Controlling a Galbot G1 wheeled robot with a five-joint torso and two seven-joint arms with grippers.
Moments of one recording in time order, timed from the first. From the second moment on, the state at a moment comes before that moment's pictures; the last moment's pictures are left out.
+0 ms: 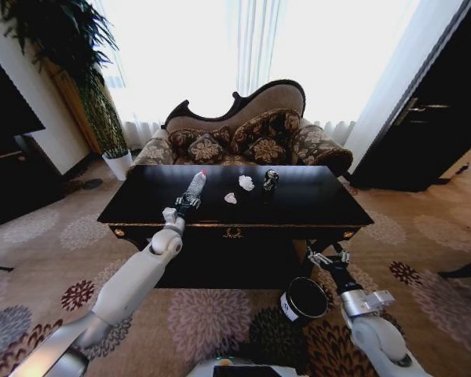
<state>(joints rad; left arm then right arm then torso) 0.65 -1.04 0.06 -1.54 -0.69 0.01 -0.29 -1.64 1.07 0.70 1.98 0.69 0.26 -0.12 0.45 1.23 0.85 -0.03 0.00</state>
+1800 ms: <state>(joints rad) 0.36 -0.96 0.48 -2.12 -1.43 0.17 -0.42 -1.42 1.04 0.81 1.88 -0.57 0.71 0.22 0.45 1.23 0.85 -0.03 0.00</state>
